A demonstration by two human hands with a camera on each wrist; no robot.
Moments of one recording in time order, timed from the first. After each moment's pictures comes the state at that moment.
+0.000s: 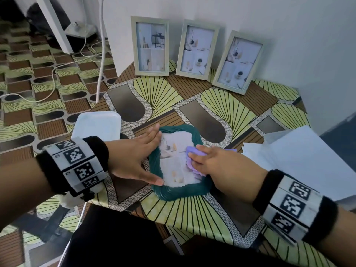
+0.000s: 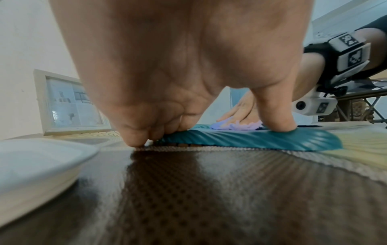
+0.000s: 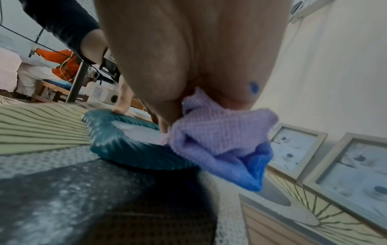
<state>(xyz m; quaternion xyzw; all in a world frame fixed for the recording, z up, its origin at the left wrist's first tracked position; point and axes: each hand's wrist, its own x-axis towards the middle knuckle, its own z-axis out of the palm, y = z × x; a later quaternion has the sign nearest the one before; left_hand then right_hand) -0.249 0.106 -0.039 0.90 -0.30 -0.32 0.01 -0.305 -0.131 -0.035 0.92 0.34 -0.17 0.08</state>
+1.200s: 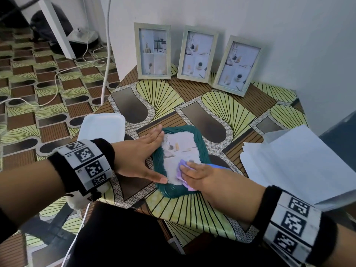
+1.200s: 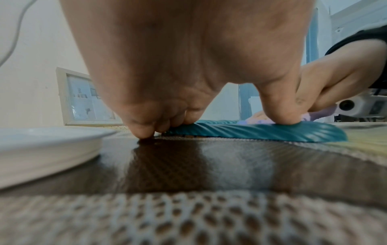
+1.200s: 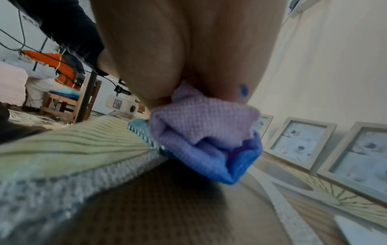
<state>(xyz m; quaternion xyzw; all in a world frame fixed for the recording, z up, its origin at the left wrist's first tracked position) -0.250 0.110 -0.046 0.90 -0.31 -0.30 0.04 -0.327 -0.116 -0.057 0.90 0.37 -0.22 0.08</state>
